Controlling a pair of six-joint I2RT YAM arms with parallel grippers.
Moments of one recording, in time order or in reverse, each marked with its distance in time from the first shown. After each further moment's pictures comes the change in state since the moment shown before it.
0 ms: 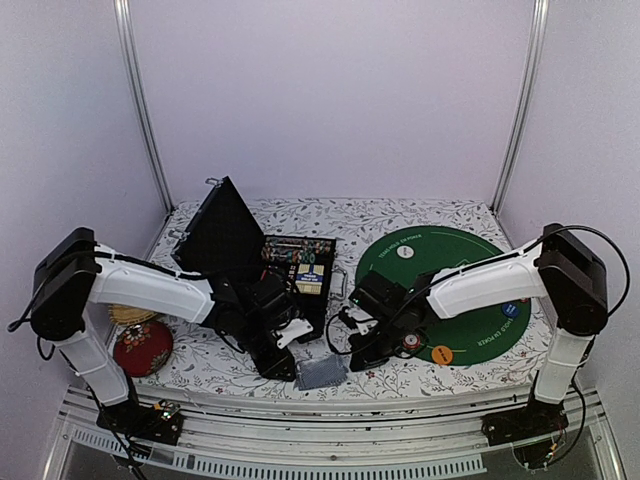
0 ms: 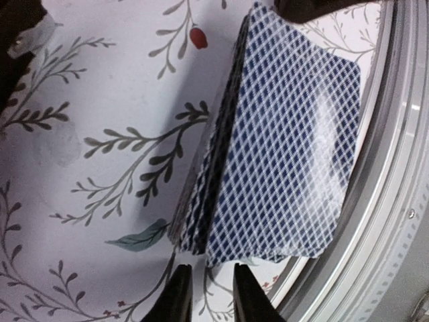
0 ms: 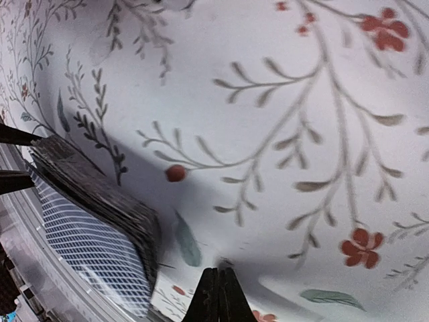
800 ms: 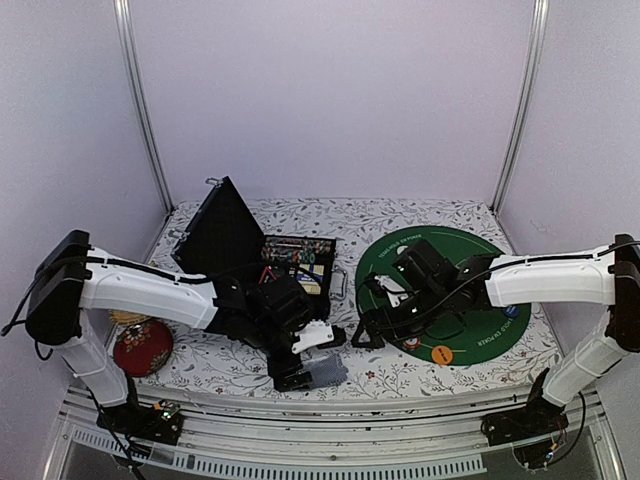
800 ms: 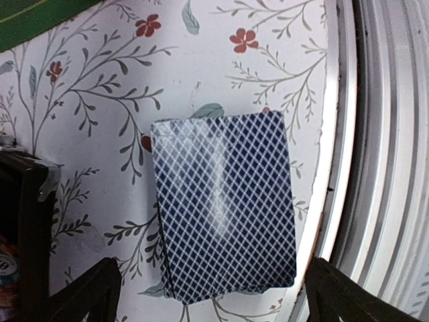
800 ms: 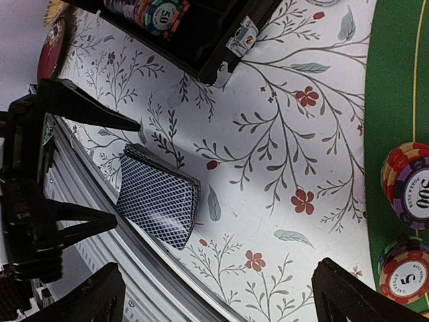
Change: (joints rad) left arm -0.116 -0.021 0.084 0.023 -0.171 0.267; right arm -0.106 -0.334 -0.139 0.019 -0.029 -0.046
